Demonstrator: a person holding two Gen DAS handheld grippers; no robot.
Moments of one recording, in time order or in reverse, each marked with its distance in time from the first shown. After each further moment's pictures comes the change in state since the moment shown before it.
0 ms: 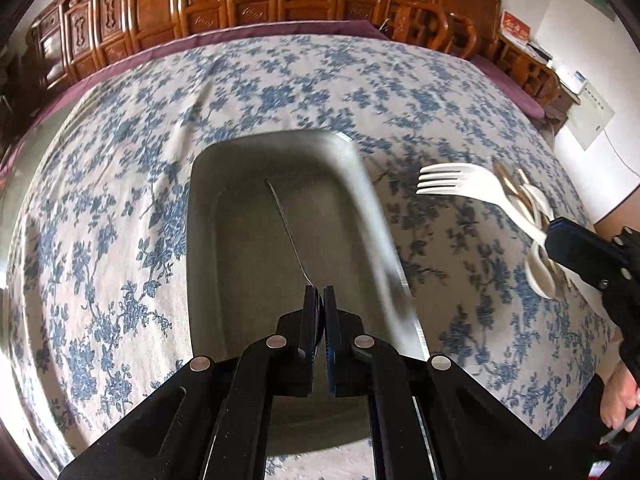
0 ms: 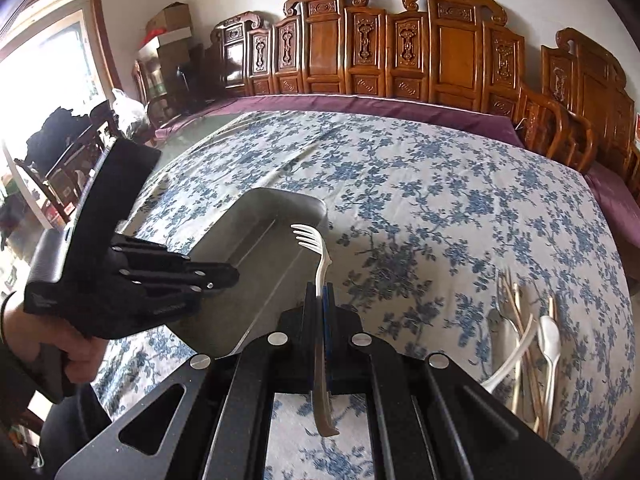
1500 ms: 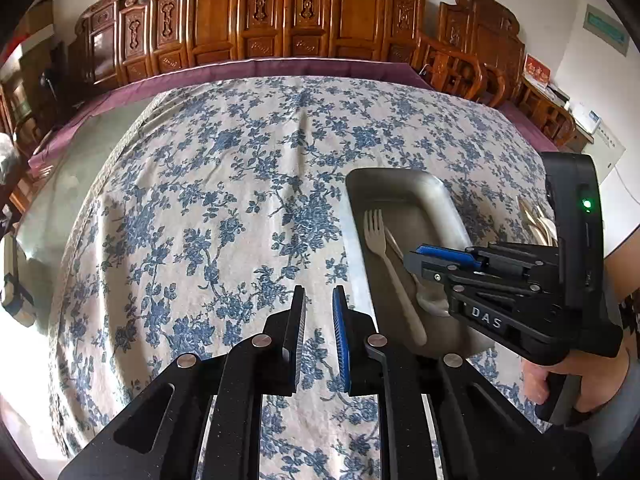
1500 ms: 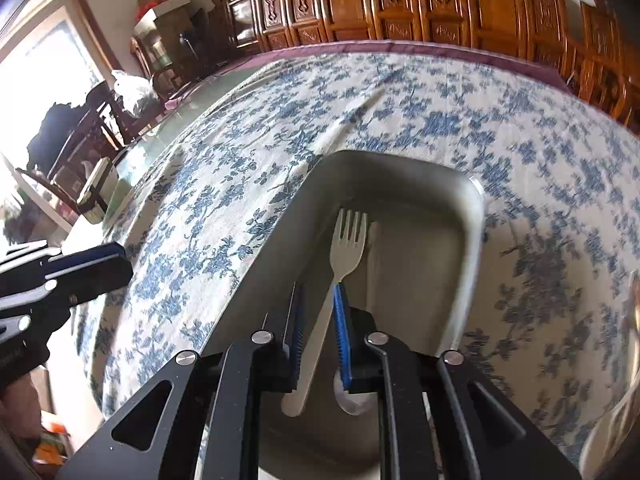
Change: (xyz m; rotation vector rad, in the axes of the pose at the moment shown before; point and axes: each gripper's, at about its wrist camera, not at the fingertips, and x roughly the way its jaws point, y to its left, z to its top) left arm -0.085 0.092 -0.034 -0.074 -0.136 0.056; right arm 0.123 0.079 0.027 0.063 0.174 0.109
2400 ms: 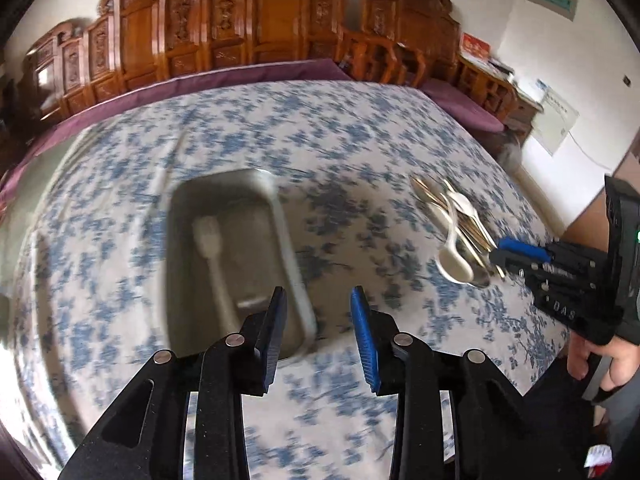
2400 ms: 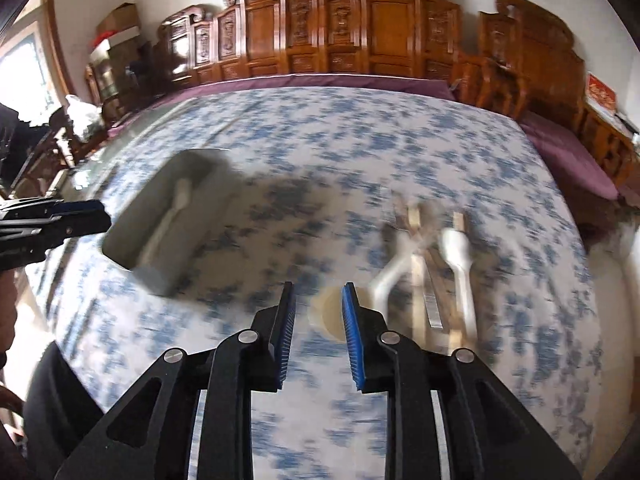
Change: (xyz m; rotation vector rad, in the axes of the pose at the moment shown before) left arm 0.000 -0.162 -0.012 0.138 -0.004 -0.134; right arm -0.178 -0.157 -0.123 0.069 -0.127 -0.265
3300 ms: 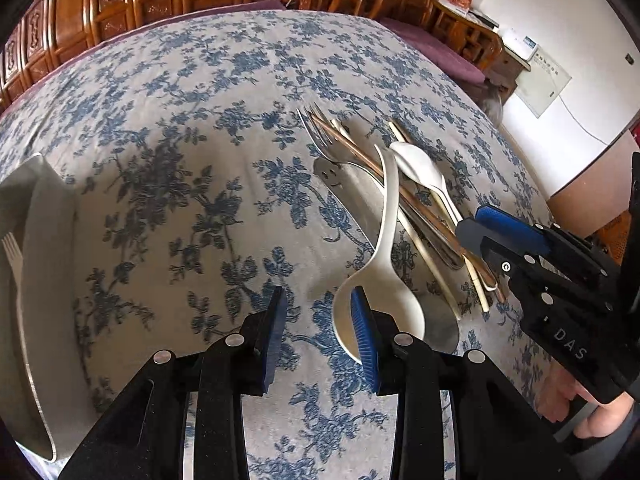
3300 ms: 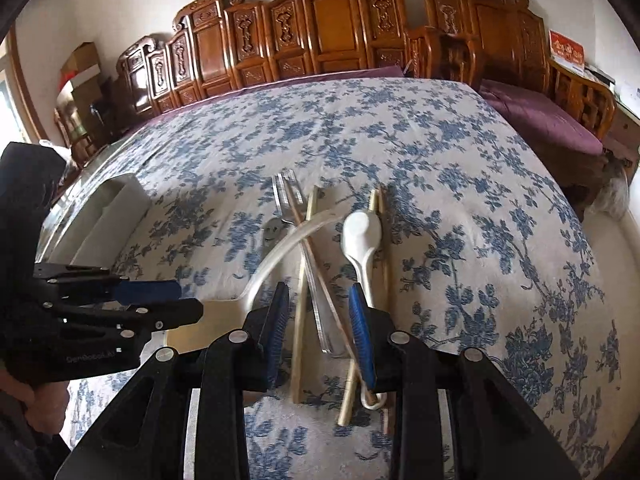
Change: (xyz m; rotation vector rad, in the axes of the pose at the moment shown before) left arm 0.152 -0.113 0.027 0.010 0.179 -0.115; right arm 0.049 -0.097 -0.016 0.140 -0.041 -0.016
